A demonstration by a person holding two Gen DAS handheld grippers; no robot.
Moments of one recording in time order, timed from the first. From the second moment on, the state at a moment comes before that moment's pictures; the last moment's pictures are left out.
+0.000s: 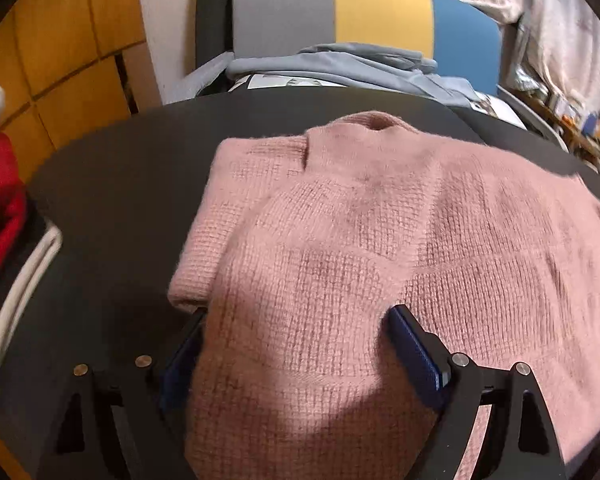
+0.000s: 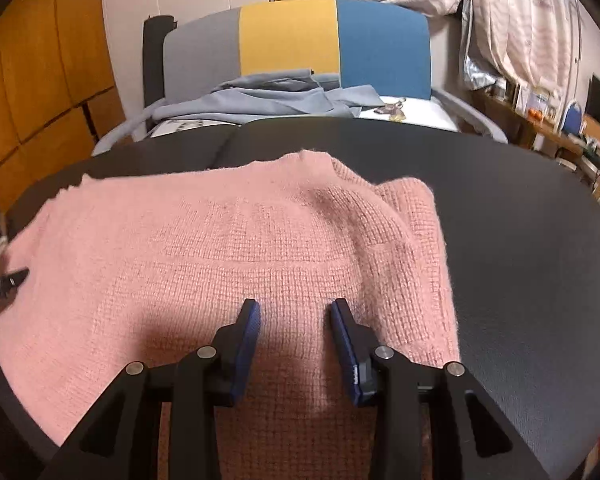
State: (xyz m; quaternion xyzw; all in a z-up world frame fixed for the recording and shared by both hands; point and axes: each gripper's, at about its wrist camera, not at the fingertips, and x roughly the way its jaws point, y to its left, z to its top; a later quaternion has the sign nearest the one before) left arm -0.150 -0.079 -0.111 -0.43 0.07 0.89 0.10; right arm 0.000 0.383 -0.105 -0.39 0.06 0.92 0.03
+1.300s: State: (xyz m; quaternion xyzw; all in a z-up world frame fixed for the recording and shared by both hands) left arm -0.045 0.016 -0.085 -0.35 0.09 0.90 0.26; right arm 0.124 0.480 -0.130 -0.29 0.39 0.87 -0.06
